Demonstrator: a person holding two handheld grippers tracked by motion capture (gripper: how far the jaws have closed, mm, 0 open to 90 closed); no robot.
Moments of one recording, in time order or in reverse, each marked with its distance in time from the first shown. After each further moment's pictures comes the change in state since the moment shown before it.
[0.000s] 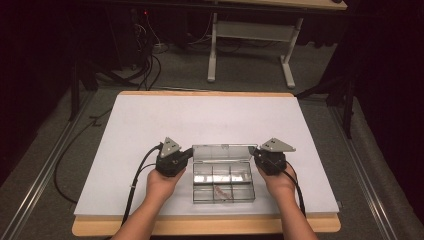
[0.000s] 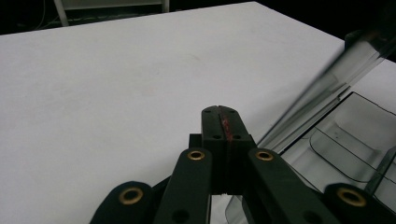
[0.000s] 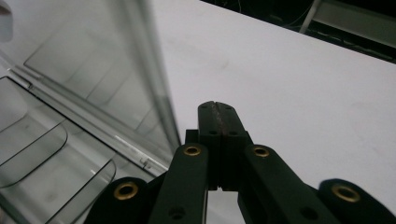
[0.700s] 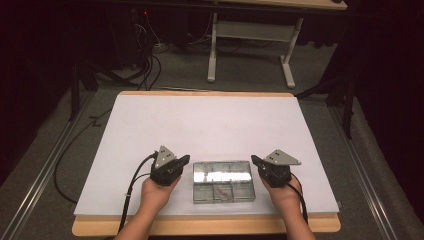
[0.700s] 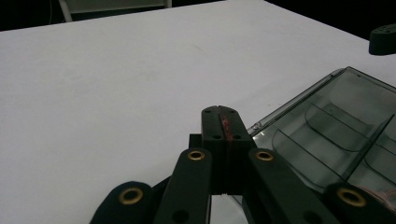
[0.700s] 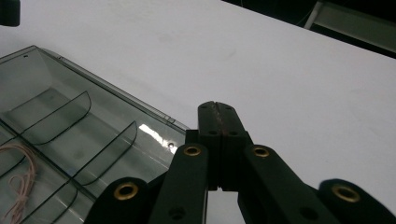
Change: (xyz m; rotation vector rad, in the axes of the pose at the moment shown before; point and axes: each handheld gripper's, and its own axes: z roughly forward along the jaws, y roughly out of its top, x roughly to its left) left arm -0.002 -0.018 -0.019 -0.007 0.016 0.026; right arm 0.011 -0.020 -0.024 -0.012 0.006 -0.027
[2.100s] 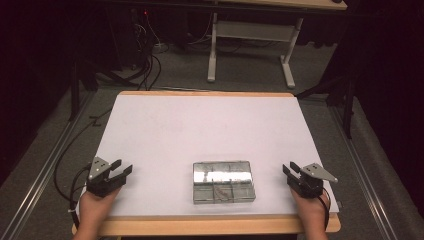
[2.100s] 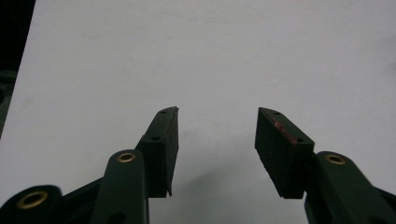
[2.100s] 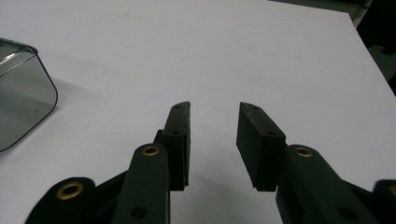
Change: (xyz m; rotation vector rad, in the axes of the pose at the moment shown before) left arm 0.123 -0.070 -0.098 0.057 0.252 -0.025; right arm -0.064 -0.077 -0.035 -0.027 -0.201 0.168
